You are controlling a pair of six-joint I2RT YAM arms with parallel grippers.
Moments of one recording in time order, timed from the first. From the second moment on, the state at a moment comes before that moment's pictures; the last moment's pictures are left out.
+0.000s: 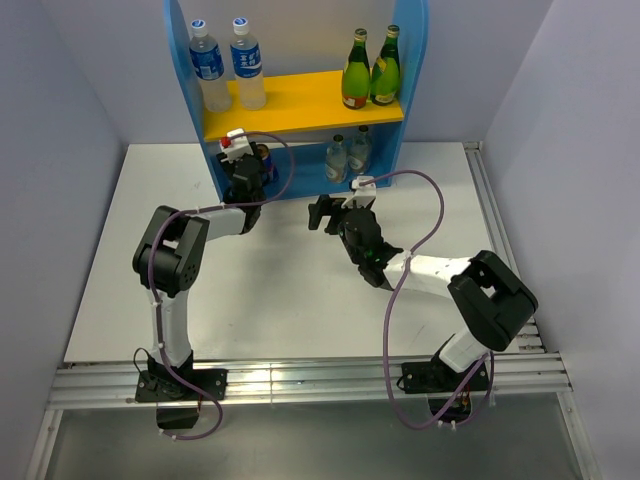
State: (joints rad) left arm -0.40 2.04 1.24 0.78 -0.71 -0.20; right arm 0.72 1.56 0.75 0.67 0.43 0.41
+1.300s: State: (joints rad) left arm -0.40 1.97 1.24 0.72 -0.66 -0.12; right arm 0.76 1.60 0.75 0.67 0.43 0.41
